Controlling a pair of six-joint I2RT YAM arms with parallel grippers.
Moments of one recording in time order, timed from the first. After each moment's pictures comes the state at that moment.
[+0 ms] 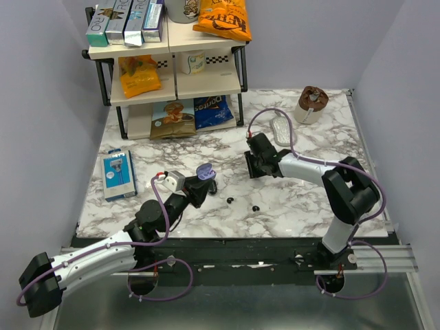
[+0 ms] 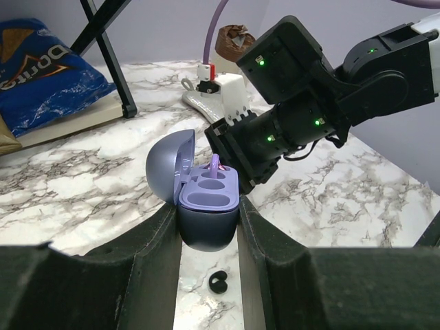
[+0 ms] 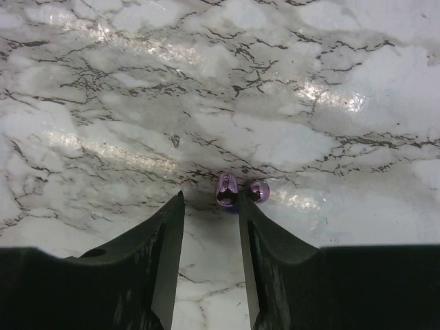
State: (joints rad) left arm -0.97 0.59 0.17 0.59 -0.31 -0.22; right arm 0.63 1.76 1.03 -0.24 0.17 0.26
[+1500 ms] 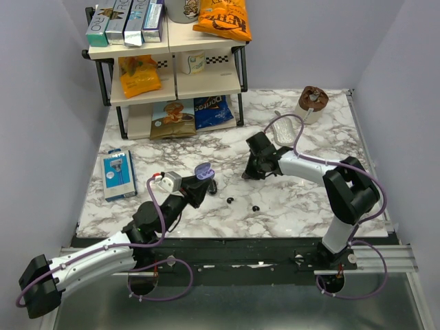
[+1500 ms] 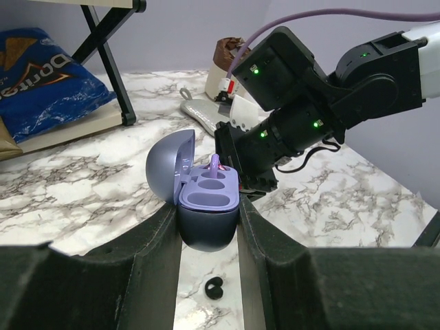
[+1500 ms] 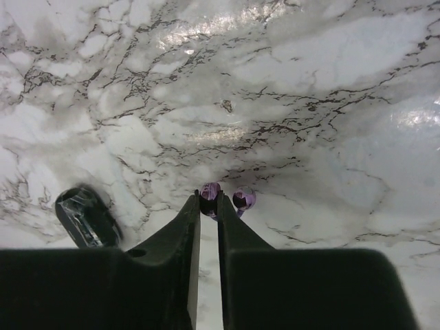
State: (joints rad) left arm -0.98 0.55 0.17 0.59 -0.32 -0.23; right arm 0.63 1.76 1.07 -0.34 0.04 0.87
